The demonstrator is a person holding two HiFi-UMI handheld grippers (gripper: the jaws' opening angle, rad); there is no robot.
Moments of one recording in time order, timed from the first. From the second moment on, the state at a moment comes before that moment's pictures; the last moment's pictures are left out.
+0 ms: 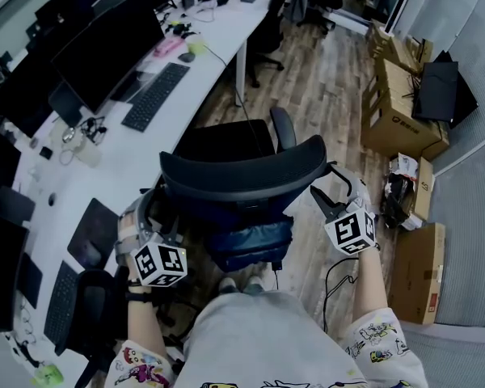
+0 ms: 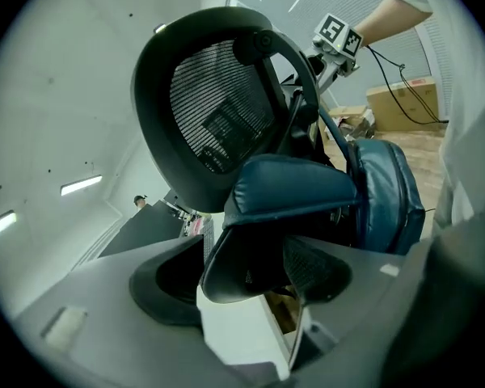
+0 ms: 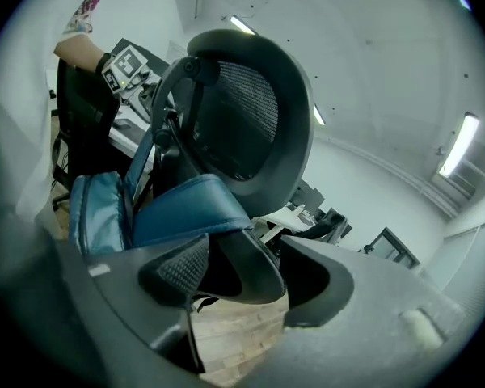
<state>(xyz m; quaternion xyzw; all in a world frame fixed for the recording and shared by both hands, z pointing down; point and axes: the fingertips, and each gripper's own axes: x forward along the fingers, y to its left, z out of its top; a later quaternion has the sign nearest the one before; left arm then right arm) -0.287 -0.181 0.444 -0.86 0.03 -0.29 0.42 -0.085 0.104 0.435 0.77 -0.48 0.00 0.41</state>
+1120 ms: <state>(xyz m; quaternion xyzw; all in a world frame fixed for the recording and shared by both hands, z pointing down) -0.264 -0.198 0.449 -0.84 0.08 -0.30 0.44 -0.053 0.081 0.450 0.74 -0.49 -0.02 0.46</state>
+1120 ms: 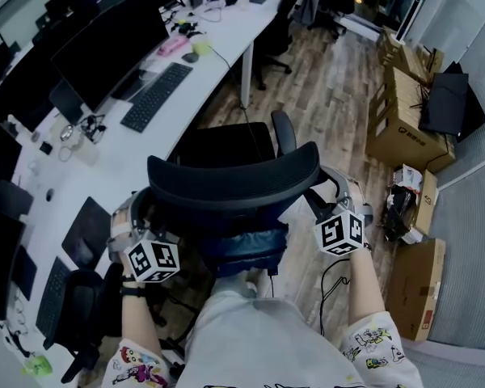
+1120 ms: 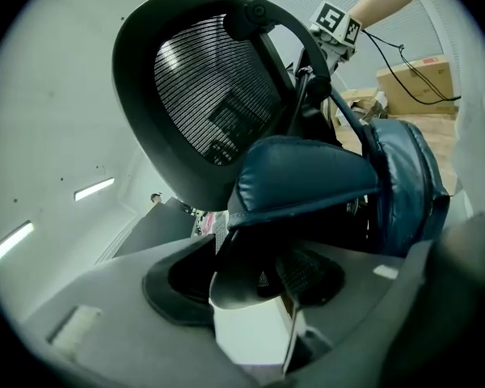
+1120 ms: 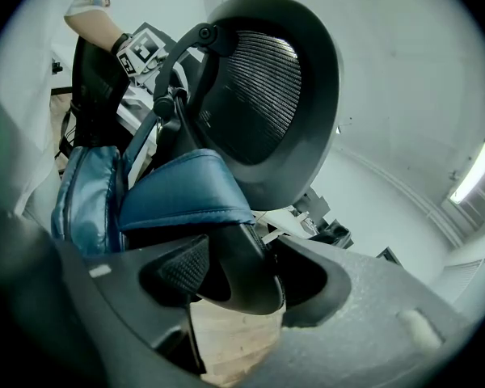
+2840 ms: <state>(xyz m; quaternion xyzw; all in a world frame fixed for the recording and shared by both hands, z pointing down) -0.158 -0.196 0.455 -0.82 0.21 -0.36 0.40 0.111 0.033 0.453 0.68 -0.58 -0.09 0.44</state>
